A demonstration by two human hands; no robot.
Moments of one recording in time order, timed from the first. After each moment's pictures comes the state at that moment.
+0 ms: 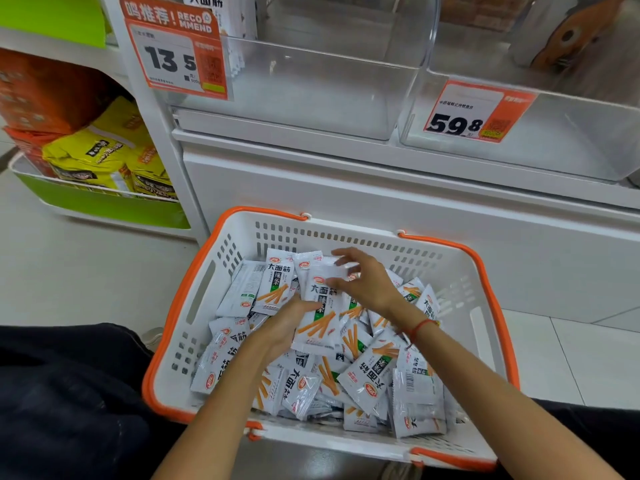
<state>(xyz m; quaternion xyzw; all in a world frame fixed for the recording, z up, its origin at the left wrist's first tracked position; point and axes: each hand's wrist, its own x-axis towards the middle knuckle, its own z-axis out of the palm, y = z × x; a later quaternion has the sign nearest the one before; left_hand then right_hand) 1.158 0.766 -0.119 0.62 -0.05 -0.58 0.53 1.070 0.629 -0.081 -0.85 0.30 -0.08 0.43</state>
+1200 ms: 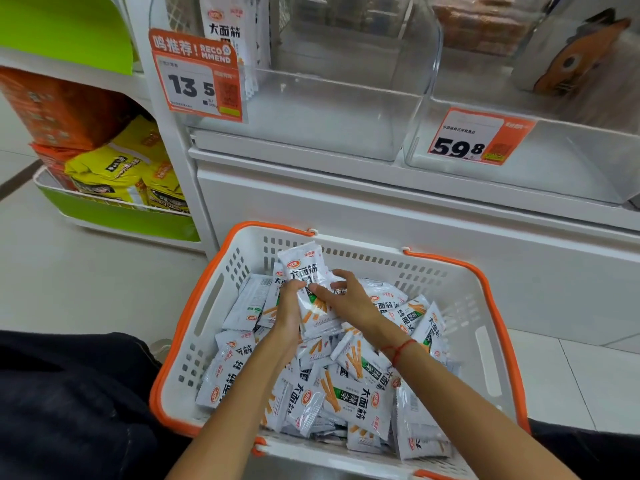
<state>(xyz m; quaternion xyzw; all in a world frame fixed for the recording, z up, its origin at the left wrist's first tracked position) 1.163 0.749 -0.101 0.59 0.09 -0.44 0.67 1.089 0.666 -0.074 -0.71 0.39 -0.02 0.58</state>
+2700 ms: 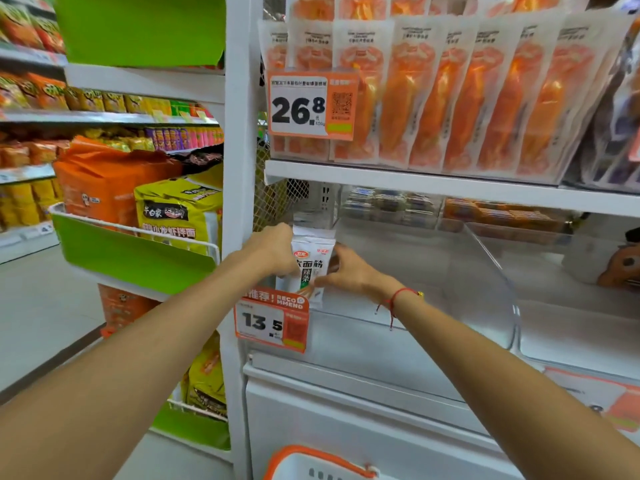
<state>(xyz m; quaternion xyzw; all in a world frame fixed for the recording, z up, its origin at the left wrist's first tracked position) 1.429 0.691 0.198 0.92 -0.36 -0.01 0.16 1.354 0.560 0.157 -0.90 0.13 -0.12 0.40</state>
